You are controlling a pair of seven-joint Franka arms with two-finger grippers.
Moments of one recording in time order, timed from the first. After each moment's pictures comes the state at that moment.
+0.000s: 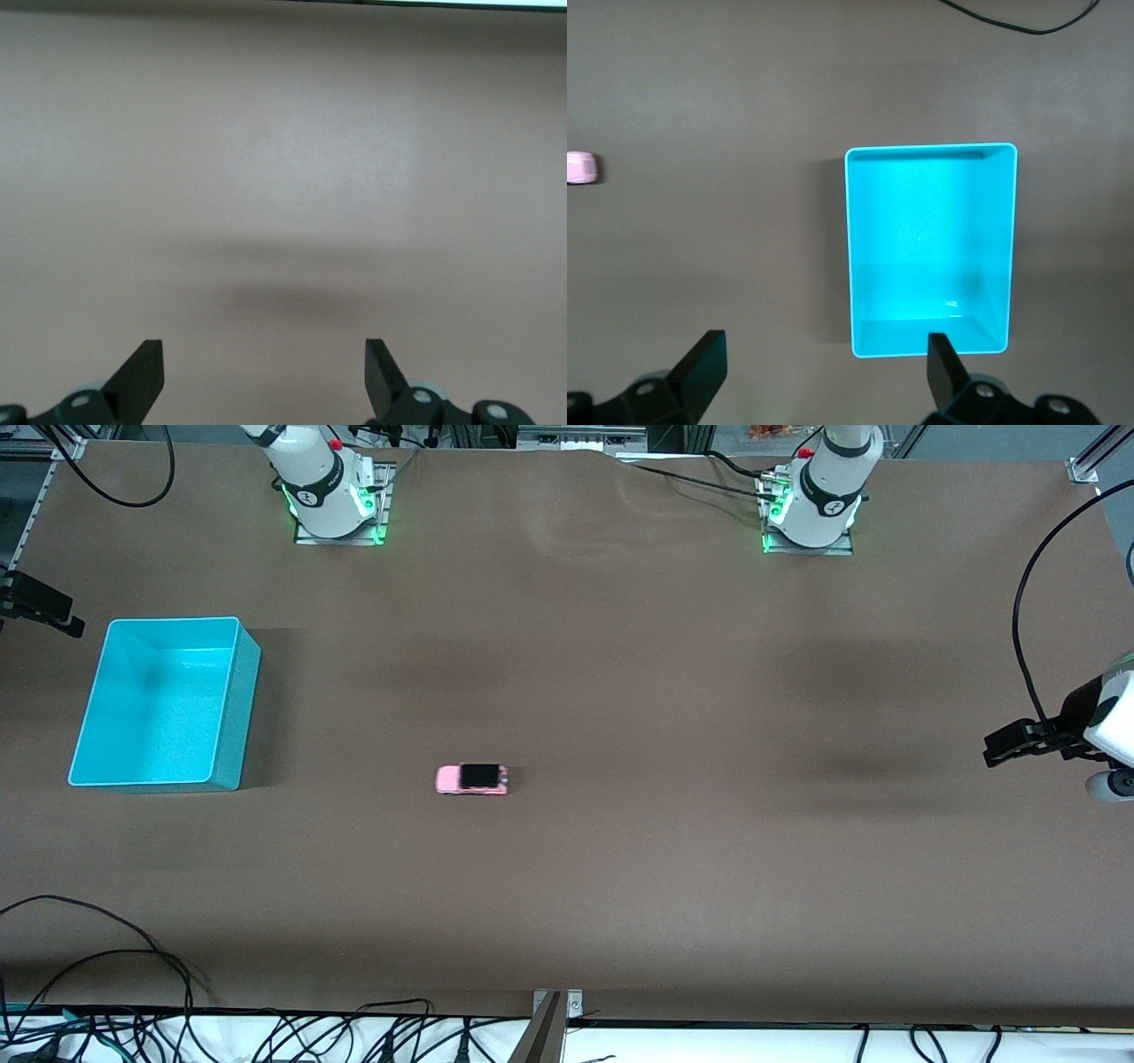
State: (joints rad) left arm 0.25 0.28 -0.22 -1.45 0.13 1.76 -0.06; right arm -0.06 0.02 -0.08 -1.56 -0.01 1.54 -0.14
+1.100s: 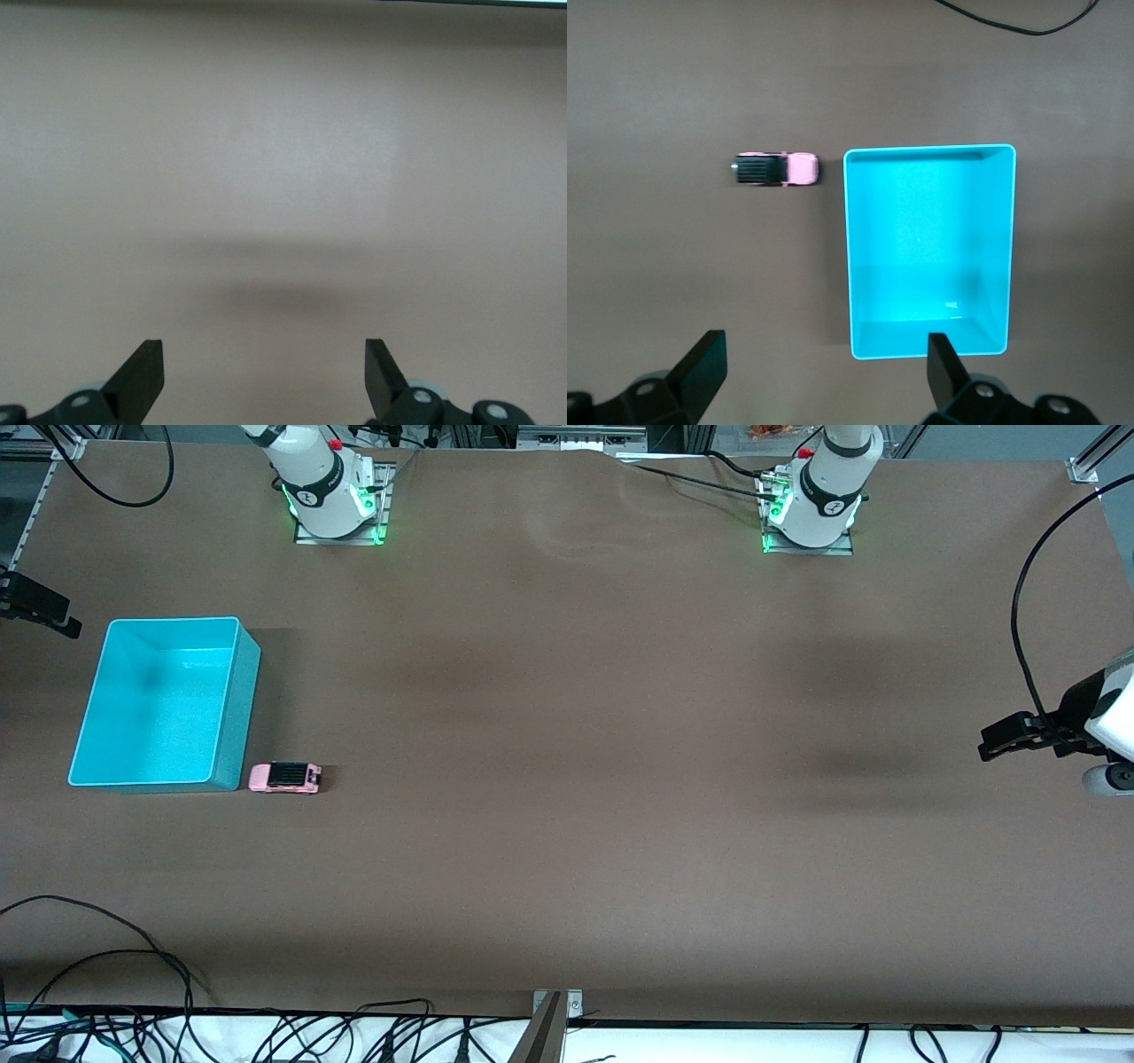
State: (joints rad) left arm 0.25 0.26 -0.22 -1.46 0.08 1.74 -0.04; right arm -0.06 0.02 -0.09 -1.56 -0.01 1.55 -0.14
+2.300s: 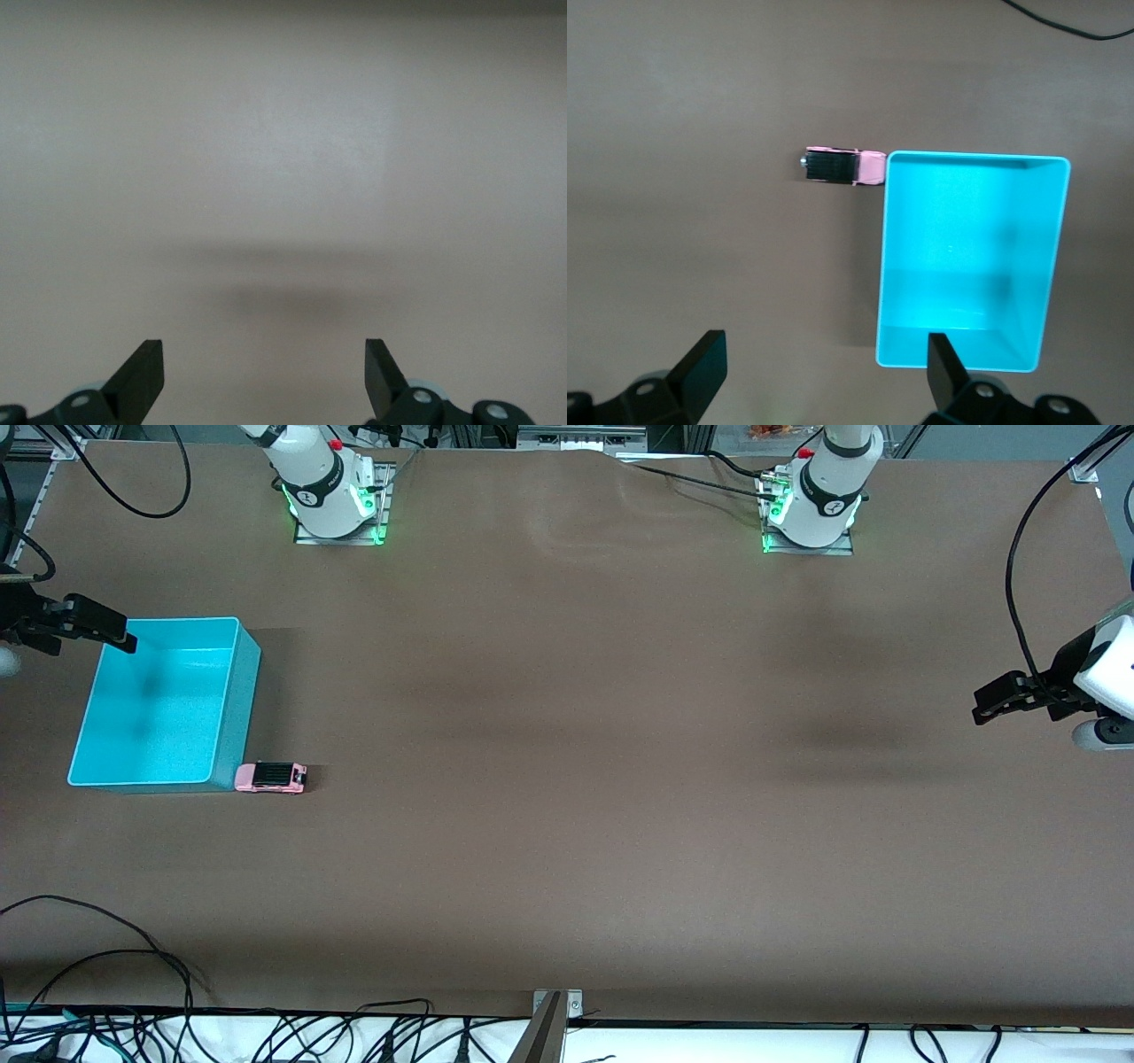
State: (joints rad) left arm 0.25 0.14 -0.22 -1.59 0.07 1.74 -0.04; right arm -0.02 0.06 -0.05 -1.56 0.02 1.52 -0.07
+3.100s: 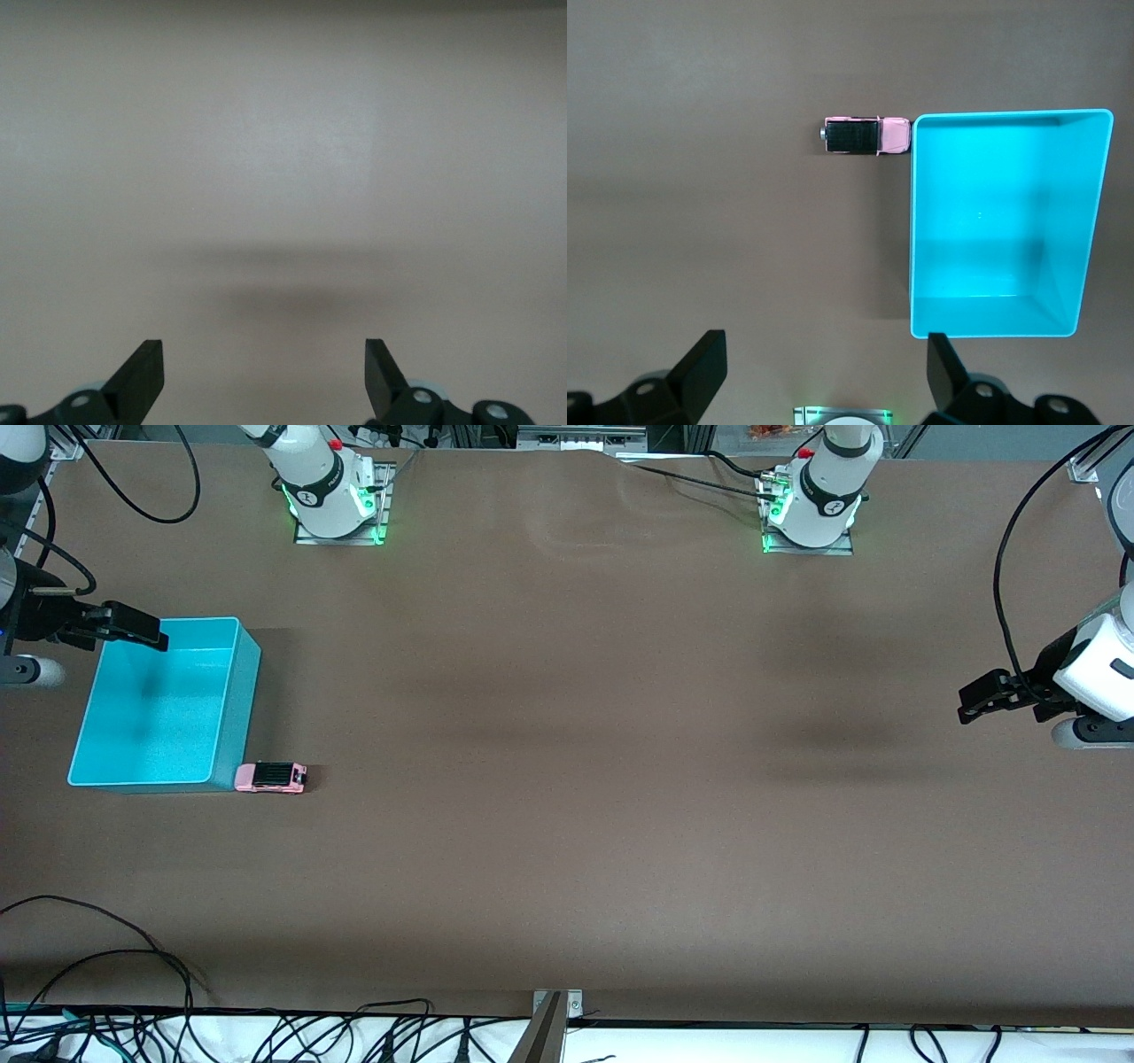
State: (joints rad) left arm 0.25 0.14 -0.25 -1.59 0.07 1.74 -0.04; right arm 0.00 0.09 -0.04 -1.56 0.02 1.49 -0.02
